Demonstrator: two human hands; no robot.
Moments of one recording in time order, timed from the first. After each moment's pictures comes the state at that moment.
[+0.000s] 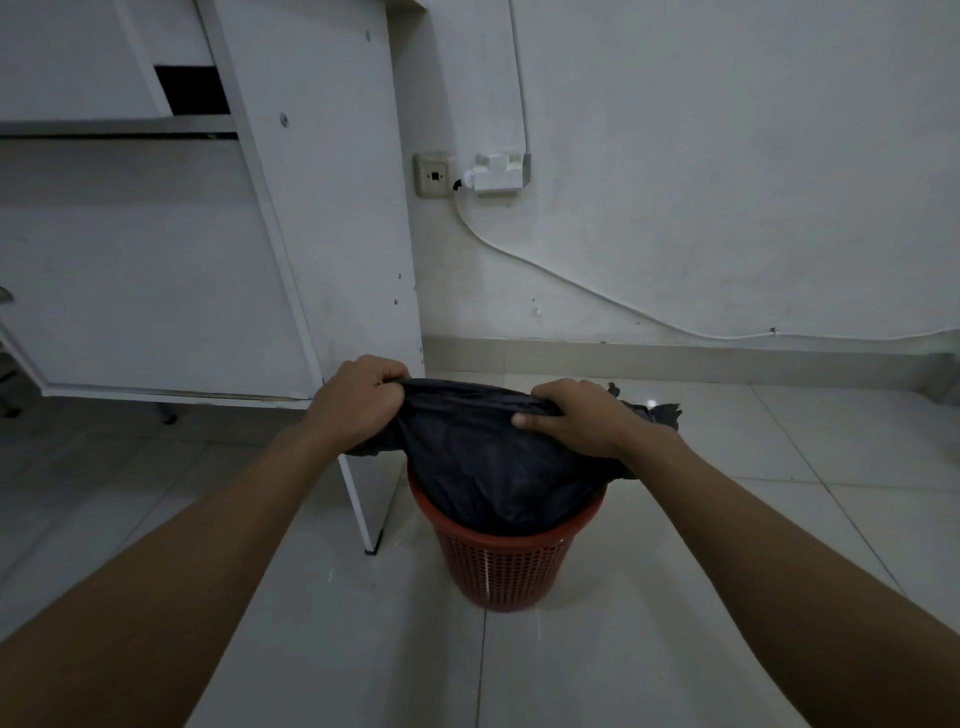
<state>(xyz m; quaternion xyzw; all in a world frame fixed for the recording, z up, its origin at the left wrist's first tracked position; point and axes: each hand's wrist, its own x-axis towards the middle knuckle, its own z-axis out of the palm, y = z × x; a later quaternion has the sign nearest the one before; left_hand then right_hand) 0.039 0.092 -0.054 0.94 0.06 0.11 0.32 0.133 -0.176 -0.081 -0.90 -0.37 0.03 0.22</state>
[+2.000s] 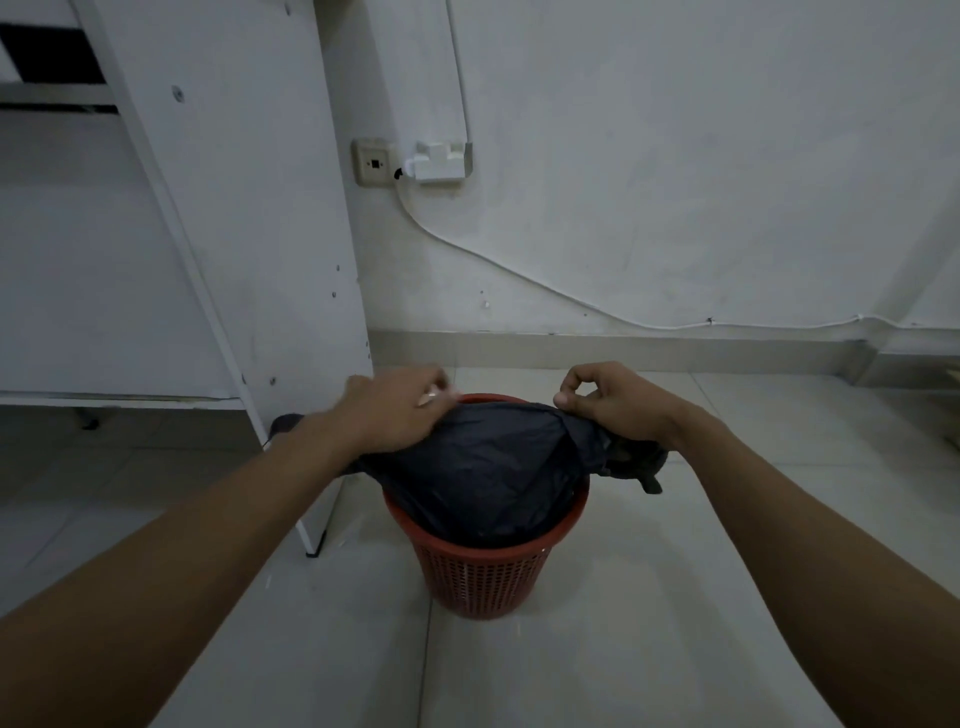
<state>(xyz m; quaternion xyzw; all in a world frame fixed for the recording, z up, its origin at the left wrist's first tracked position) 0.072 0.013 -0.066 0.99 -0.06 0.02 0.11 0.140 -0.281 -0.068 -0.88 -0.23 0.12 0.39</state>
